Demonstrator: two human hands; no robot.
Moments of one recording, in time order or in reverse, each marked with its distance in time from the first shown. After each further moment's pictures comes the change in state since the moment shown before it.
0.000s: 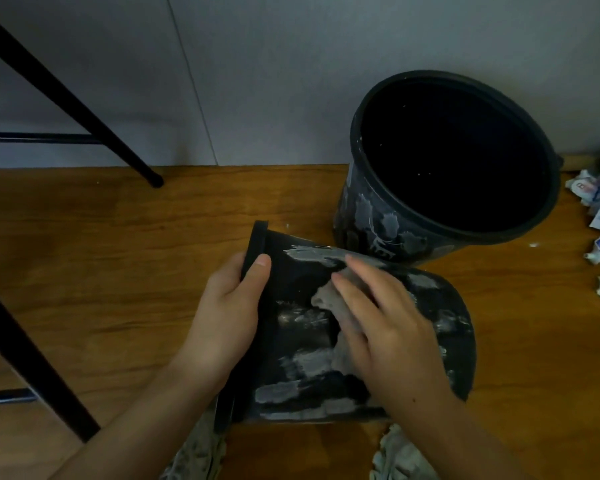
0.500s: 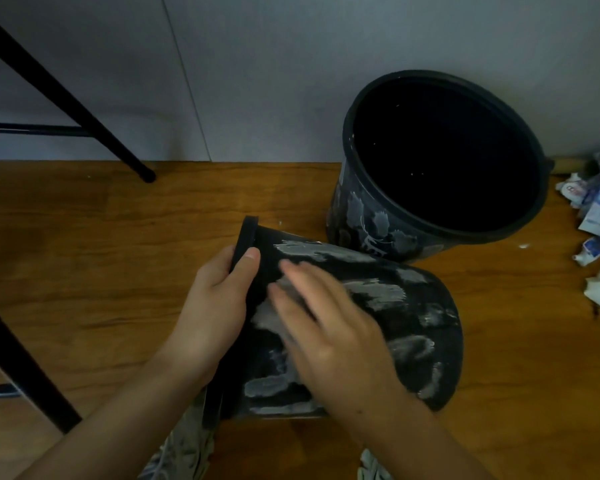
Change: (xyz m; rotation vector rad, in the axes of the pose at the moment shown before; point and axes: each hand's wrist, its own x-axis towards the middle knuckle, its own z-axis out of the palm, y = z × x) left_hand 0.002 0.003 0.003 0.002 0.032 0.000; right_hand 0.006 -0.027 0.011 0.018 -0.015 -0.167
